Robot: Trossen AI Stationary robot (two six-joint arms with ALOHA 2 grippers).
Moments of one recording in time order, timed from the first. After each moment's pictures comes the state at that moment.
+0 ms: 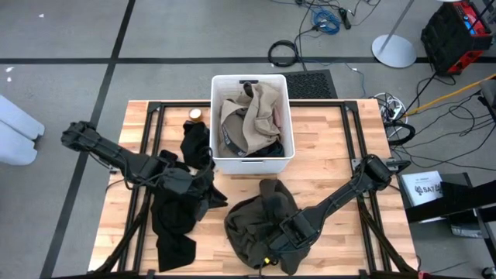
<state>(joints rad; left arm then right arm) -0.41 1.18 0.94 -0.21 -0.11 -0.78 0.59 2.02 1.76 -1.02 0.39 0.27</state>
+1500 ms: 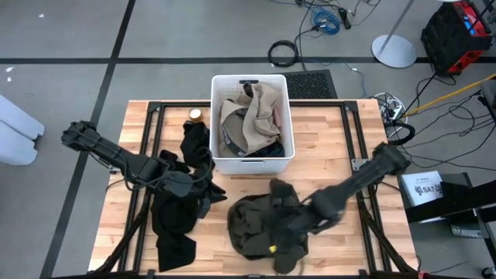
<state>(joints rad) -0.43 1.18 0.93 -0.29 -0.26 -0.77 0.57 1.81 1.76 -1.01 0.39 0.36</state>
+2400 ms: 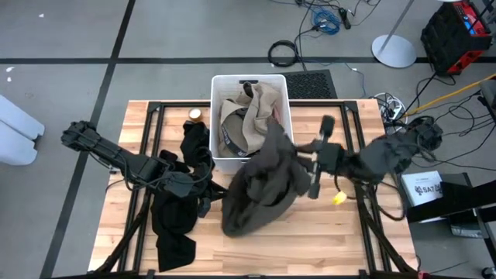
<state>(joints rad) -0.43 1.18 0.93 -0.31 -0.30 -0.72 0.54 1.38 1.76 -0.53 0.77 -0.11</state>
